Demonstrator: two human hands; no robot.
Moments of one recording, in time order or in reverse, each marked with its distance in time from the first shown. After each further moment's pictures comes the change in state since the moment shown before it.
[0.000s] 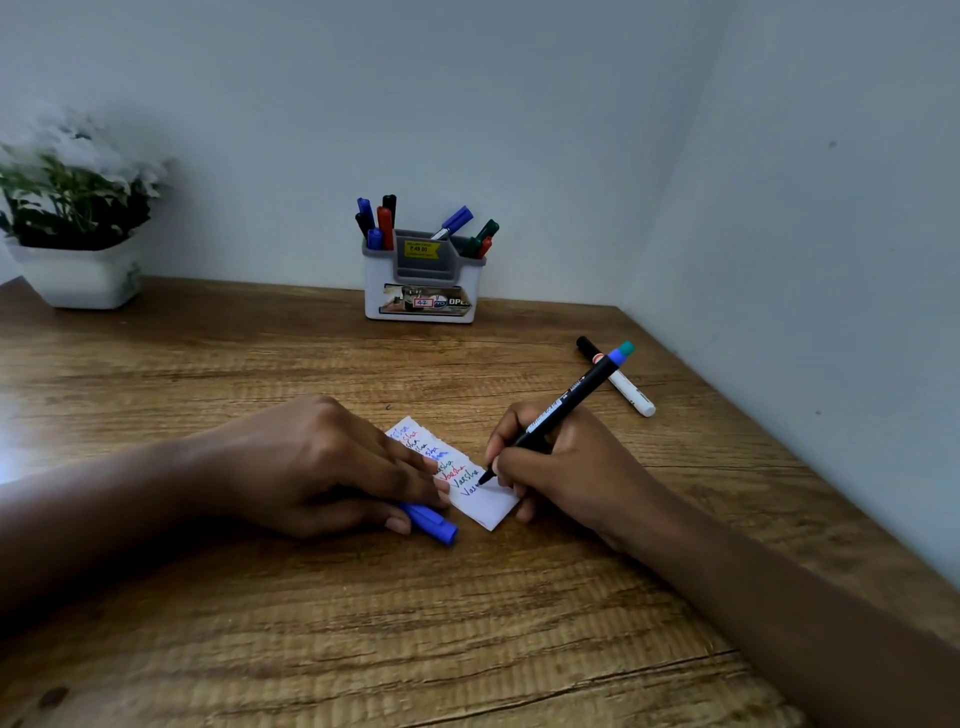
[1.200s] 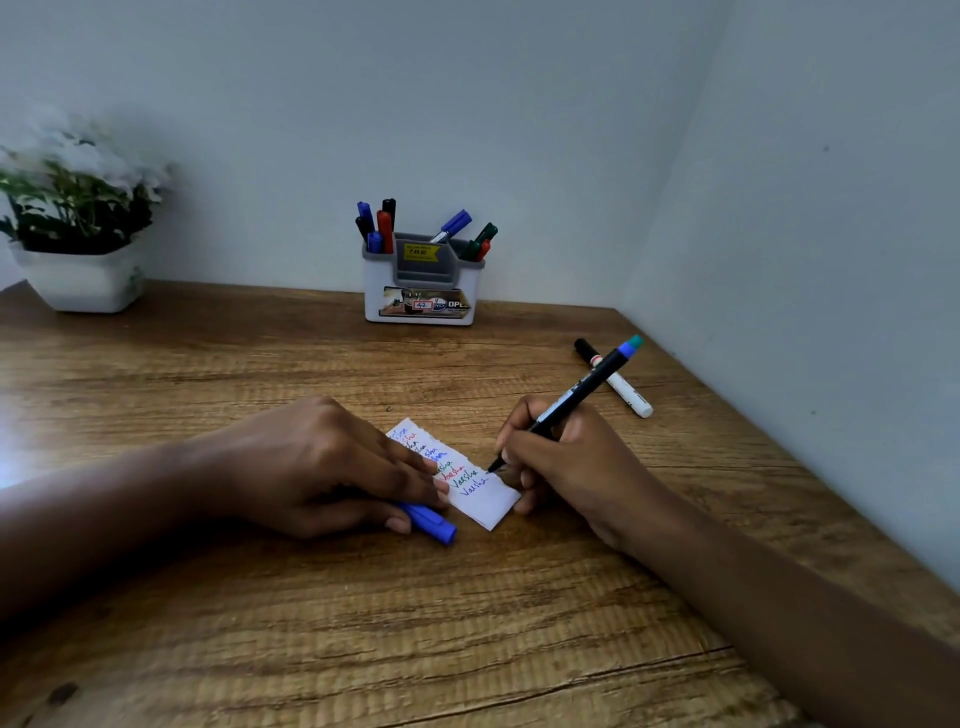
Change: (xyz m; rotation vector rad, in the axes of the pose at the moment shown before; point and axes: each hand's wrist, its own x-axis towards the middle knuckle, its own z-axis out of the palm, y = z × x) left_hand 0.000 -0.016 0.011 -0.119 -0.168 -0.103; right_hand 0.001 -0.002 -0.001 0.130 0.085 0.078
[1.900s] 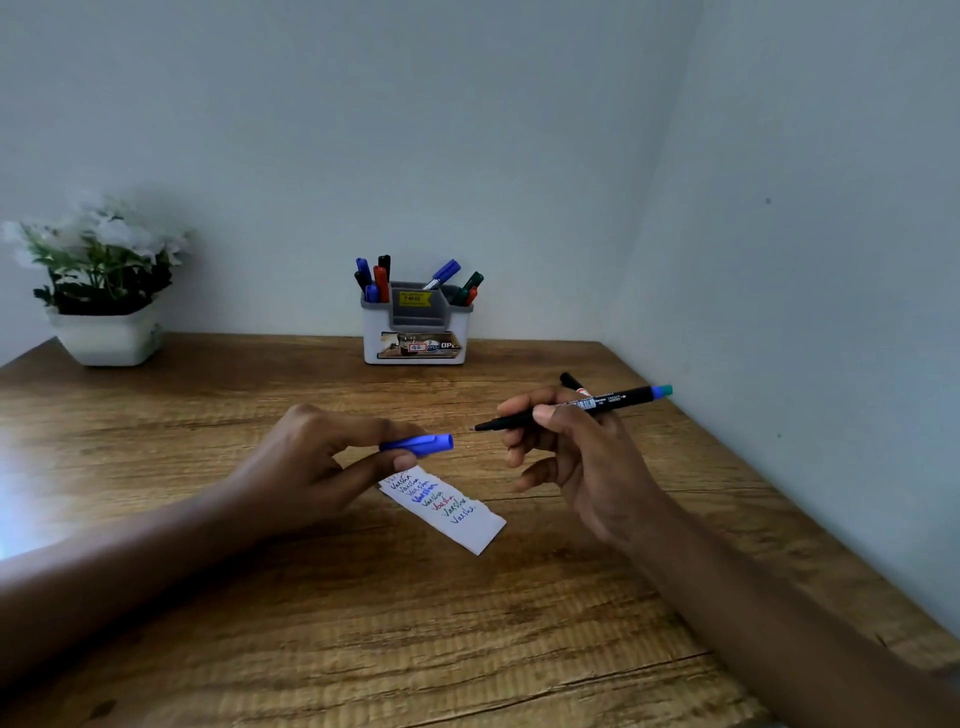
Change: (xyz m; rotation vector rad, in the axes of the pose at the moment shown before) left_hand 0.012 0.024 -0.021 -0.138 0.501 -0.088; right_hand -0.006 -0.016 -0.018 0.458 -0.063 -0.277
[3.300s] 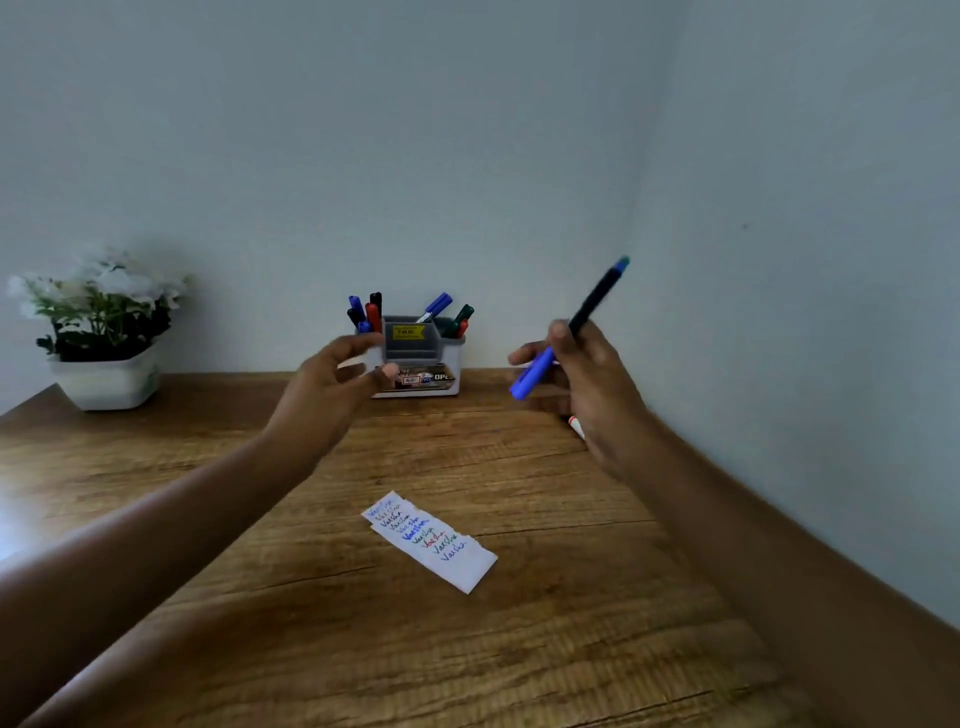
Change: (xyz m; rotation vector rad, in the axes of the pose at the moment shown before) left_hand 0.069 -0.029 0.005 -0.355 0.350 -0.738; right_hand 0.056 -0.033 -0.021 -0.230 0.261 -0.091
